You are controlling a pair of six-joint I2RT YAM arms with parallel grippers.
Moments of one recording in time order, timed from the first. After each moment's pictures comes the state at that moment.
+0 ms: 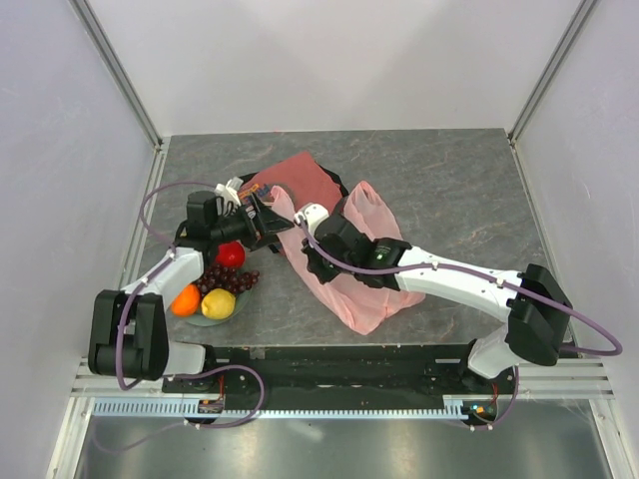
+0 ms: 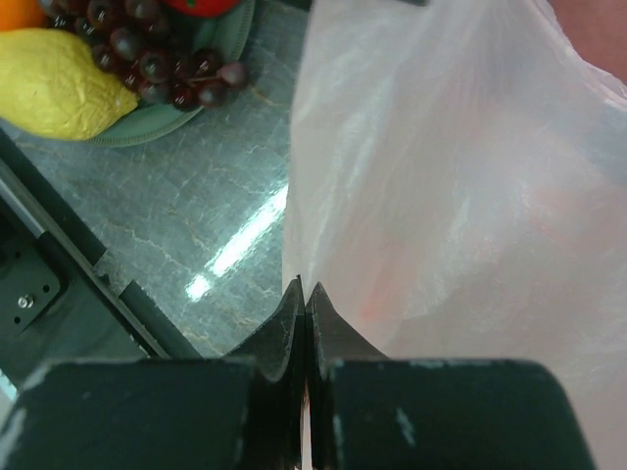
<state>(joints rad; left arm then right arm) -0.10 1.34 0.69 0.14 0.81 -0.77 1.01 1.52 1.16 -0.31 0.08 0.28</state>
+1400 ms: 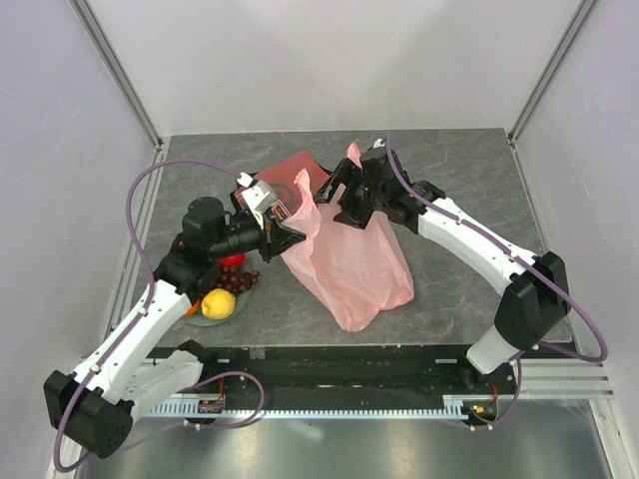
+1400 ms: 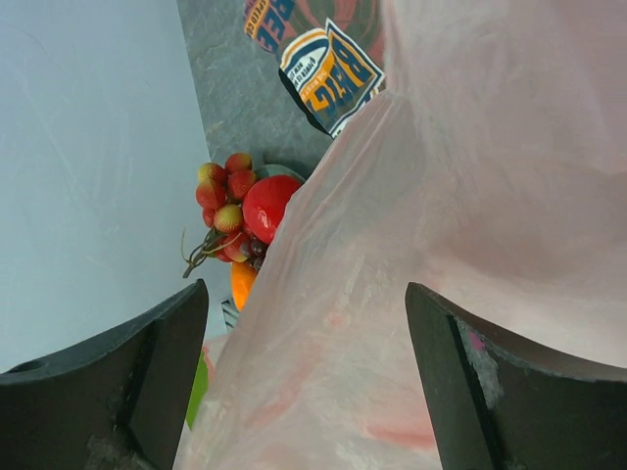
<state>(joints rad) -0.45 0.94 0.83 -0.09 0.66 -0.10 0.63 1.59 1.40 -0.43 -0.15 1.10</state>
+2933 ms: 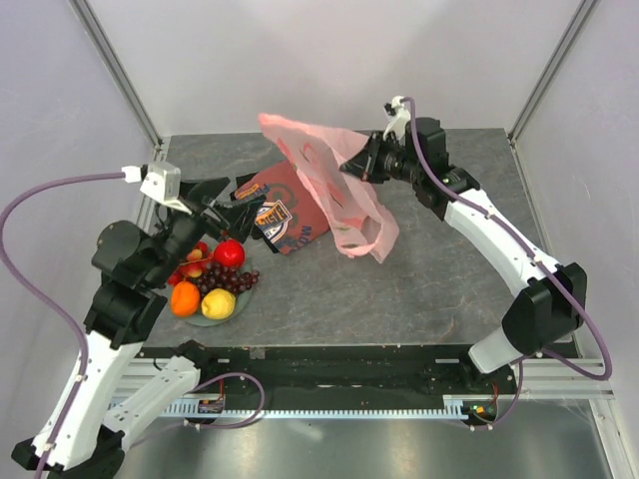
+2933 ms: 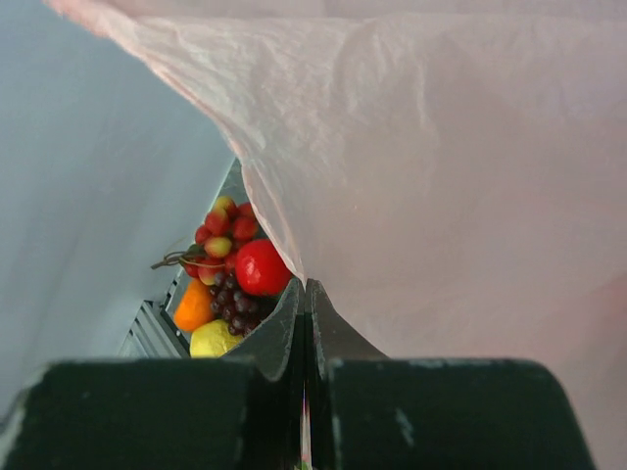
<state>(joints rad) -0.49 0.68 1.12 -0.25 0.13 -0.22 0.45 1.55 1.48 -0.21 -0.39 0.58</state>
